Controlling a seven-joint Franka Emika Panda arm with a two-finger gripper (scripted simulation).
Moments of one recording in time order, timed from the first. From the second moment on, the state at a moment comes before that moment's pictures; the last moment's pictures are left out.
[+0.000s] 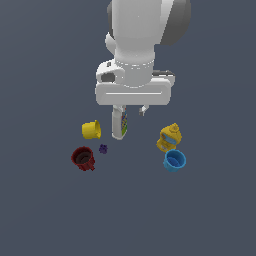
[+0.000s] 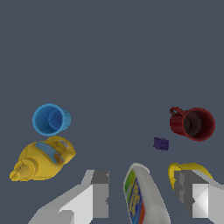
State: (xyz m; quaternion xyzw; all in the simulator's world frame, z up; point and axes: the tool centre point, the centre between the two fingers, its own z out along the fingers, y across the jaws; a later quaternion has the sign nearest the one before) arm 0.012 0.014 0.319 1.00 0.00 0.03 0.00
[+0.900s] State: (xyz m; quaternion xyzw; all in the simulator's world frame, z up) arm 0.052 0.109 0.179 1.00 0.03 0.07 -0.03
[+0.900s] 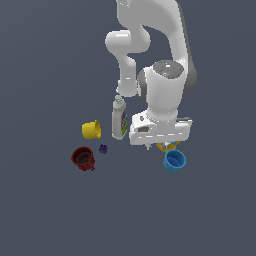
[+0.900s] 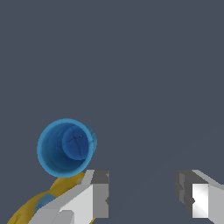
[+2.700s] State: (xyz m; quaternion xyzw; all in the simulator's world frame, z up) arm 0.050 0.170 0.065 0.99 0.04 0.09 -0.06
